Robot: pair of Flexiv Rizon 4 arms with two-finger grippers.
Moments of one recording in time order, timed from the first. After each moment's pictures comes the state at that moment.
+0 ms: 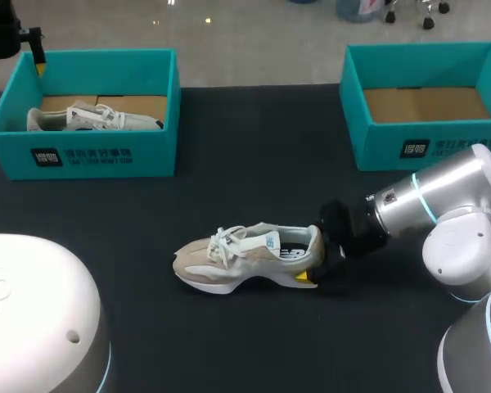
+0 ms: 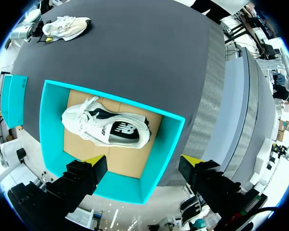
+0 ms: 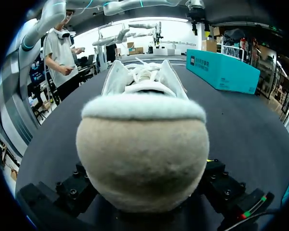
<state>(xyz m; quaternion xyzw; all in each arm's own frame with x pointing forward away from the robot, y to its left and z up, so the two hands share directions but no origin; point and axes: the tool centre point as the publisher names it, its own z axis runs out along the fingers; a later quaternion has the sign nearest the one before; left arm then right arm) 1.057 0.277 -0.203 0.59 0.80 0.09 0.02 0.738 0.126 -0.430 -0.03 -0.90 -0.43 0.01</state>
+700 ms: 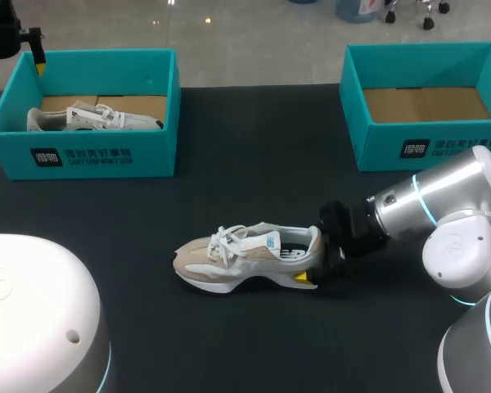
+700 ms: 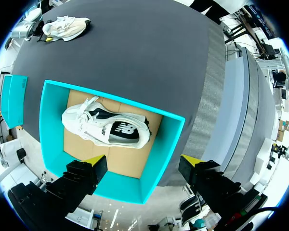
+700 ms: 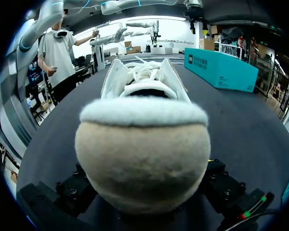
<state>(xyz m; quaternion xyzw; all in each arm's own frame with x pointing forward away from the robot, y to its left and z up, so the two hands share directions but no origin) 1.057 0.277 -0.203 0.59 0.80 0.09 0.02 0.737 0.125 -0.430 -0.04 -0.91 -0.42 0.01</state>
